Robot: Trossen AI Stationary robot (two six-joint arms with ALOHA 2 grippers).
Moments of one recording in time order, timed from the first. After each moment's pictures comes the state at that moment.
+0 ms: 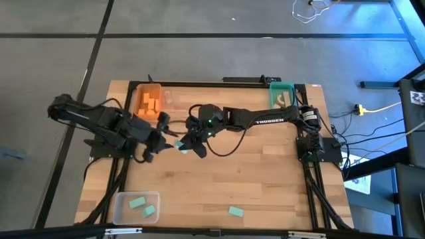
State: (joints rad) left arm -0.31 1.00 1.10 -0.76 -0.30 0.43; right arm -0.01 2.02 1.70 -0.07 -0.43 0.39
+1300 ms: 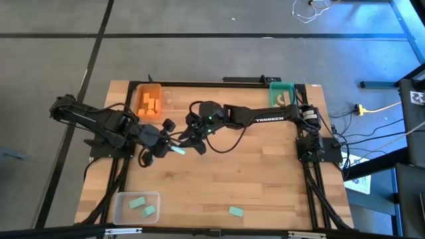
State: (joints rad) left arm -0.31 1.07 1.10 -0.83 -0.20 0.45; right arm -0.03 2.02 1.70 -0.06 -0.43 0.40
